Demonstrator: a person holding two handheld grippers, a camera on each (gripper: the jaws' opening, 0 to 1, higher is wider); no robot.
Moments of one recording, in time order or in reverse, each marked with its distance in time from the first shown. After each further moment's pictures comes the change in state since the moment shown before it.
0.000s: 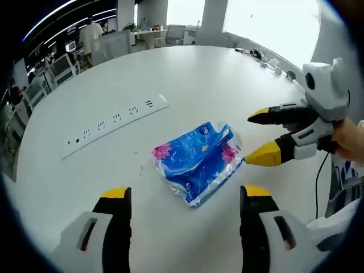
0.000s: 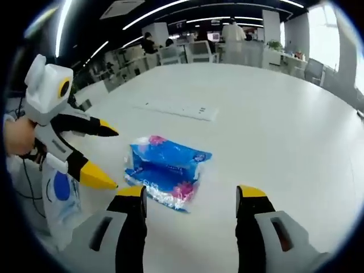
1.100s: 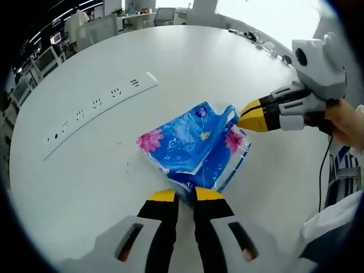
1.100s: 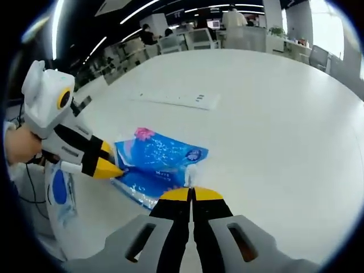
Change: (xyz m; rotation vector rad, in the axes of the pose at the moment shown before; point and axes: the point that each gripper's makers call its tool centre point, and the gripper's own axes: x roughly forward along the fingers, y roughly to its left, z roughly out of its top) left arm 0.042 -0.001 -0.017 0.027 0.177 -0.084; right arm 0.042 -0.014 -0.006 0.045 0.097 0.047
